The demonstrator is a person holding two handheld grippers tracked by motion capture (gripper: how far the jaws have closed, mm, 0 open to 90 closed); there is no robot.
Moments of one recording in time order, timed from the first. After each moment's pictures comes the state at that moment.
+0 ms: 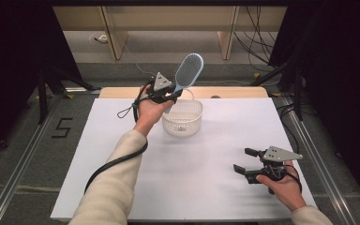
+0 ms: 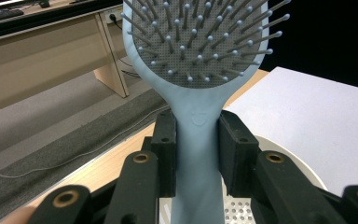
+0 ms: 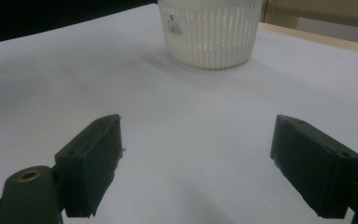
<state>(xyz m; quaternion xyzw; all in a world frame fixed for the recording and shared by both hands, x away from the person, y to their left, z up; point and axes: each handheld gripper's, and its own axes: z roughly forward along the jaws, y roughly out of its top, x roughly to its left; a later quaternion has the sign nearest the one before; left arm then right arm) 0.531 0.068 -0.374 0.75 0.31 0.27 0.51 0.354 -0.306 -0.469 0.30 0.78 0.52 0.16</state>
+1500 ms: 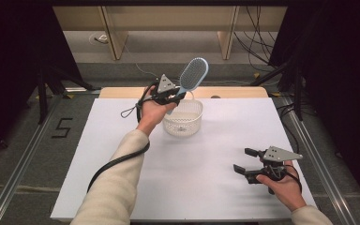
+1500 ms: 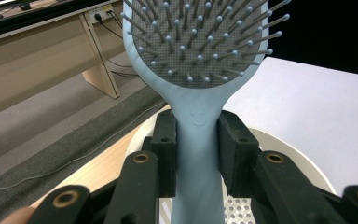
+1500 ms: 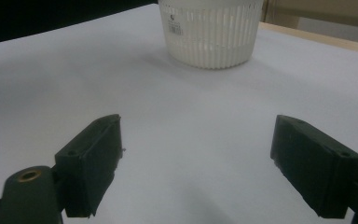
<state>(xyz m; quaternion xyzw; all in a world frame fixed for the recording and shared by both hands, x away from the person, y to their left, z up) 0.537 0.061 -0.385 0.77 0.28 0.26 0.51 0.354 -0.306 -0.470 0.30 0.78 0.52 0.16</state>
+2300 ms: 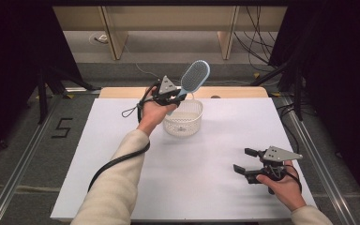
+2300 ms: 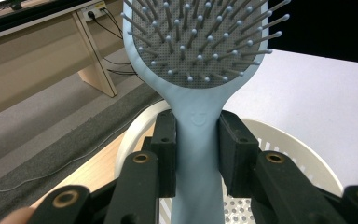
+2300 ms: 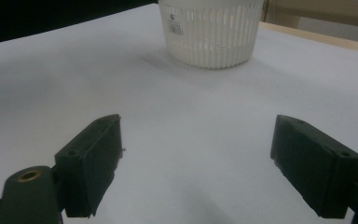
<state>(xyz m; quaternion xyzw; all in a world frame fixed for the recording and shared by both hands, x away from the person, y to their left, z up) 0.540 0.059 -0.390 0.78 0.27 0.26 0.50 0.355 -0.306 -0.470 0.30 0.78 0.52 0.15</state>
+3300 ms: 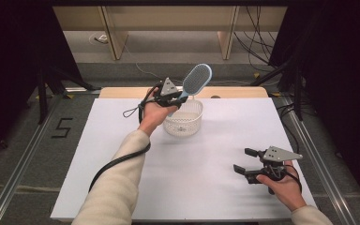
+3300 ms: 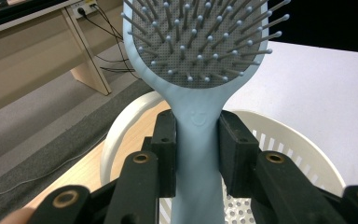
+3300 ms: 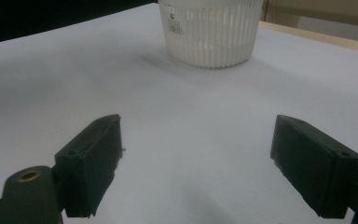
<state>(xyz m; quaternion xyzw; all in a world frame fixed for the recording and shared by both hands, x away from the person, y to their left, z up) 0.541 0.056 -0.396 0.79 0.25 0.25 0.49 0.354 -0.306 -0.470 0.30 0.78 0.52 0.15</state>
